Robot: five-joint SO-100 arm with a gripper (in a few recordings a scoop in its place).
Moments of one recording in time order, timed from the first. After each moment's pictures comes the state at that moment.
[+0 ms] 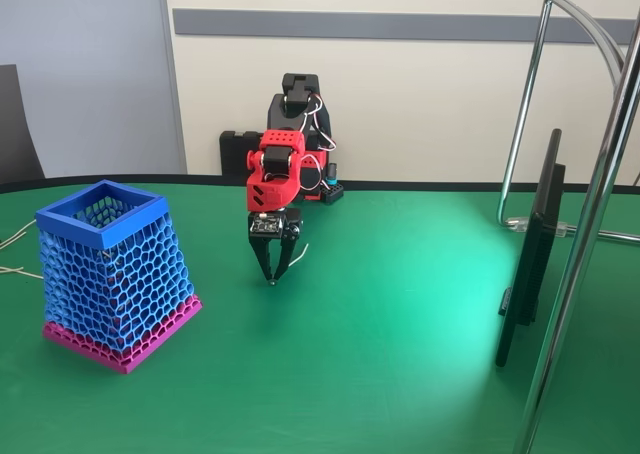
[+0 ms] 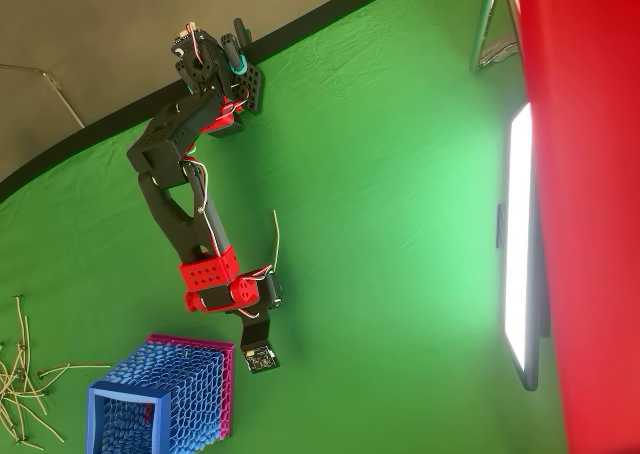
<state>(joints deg) 8.5 54.8 71.3 66.5 -92.3</state>
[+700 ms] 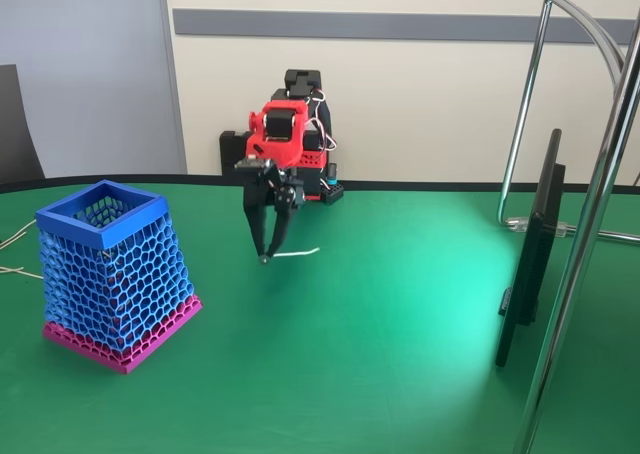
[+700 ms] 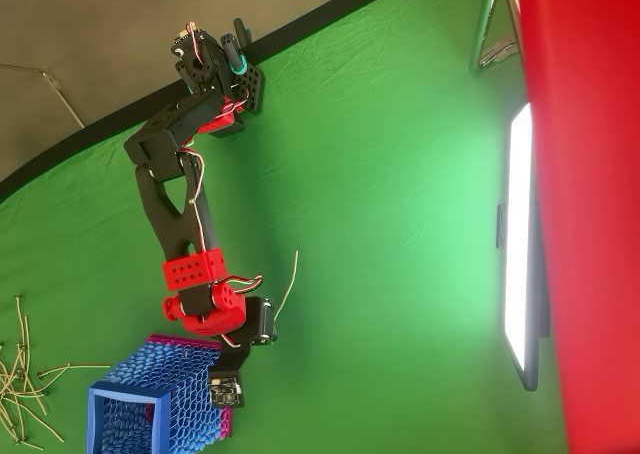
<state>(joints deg) 7.4 59.5 55.1 66.5 -79.8</state>
